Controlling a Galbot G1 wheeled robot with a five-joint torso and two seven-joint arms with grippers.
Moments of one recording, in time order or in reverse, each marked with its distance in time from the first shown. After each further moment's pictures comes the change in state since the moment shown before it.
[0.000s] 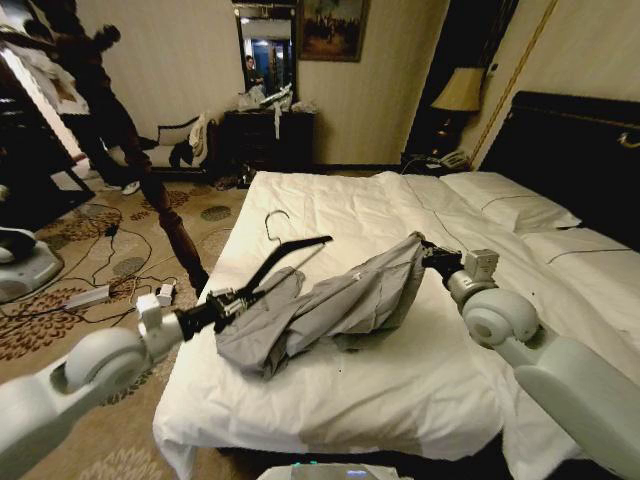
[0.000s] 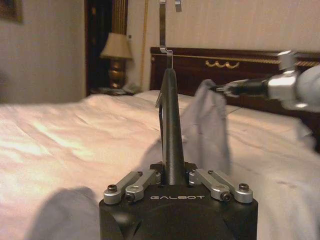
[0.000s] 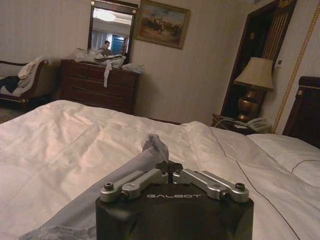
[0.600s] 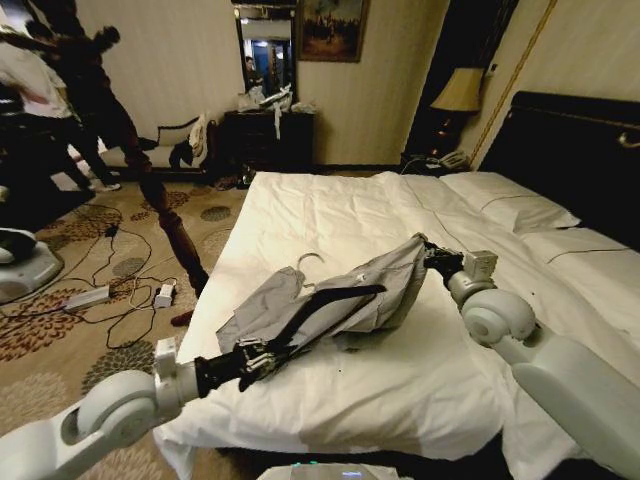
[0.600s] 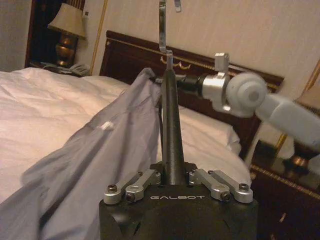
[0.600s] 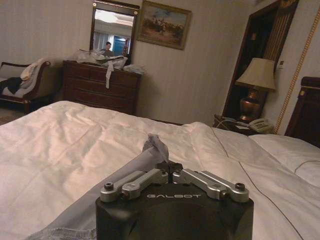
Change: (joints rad) left arm -0.147 -0.009 0.296 -0.108 -0.045 0.047 0.012; right arm -0.010 0.001 -0.004 0.012 -0.007 0.013 0.001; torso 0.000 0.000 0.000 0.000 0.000
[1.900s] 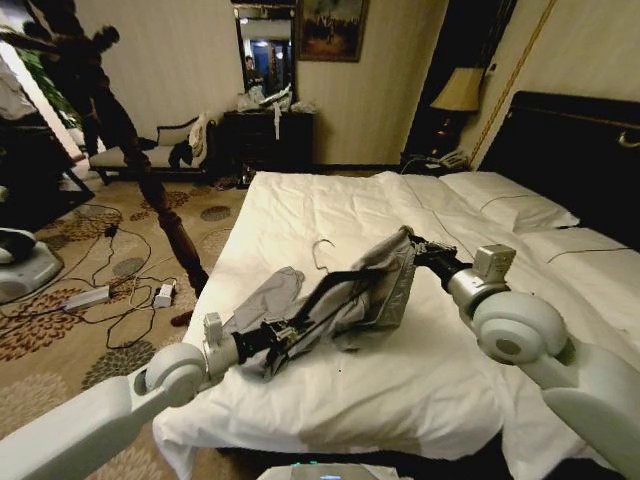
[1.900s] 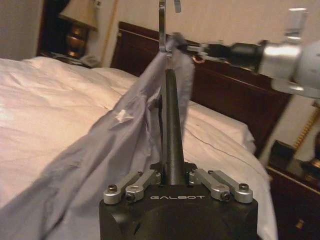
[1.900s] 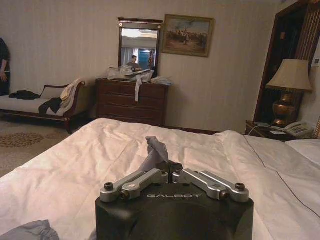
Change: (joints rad) left arm -0.529 -0.076 0.532 0.130 -0.004 0.038 -0.147; right arm -0.003 -0.058 0.057 0.200 0.211 -0.028 0.075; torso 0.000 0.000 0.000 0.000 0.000
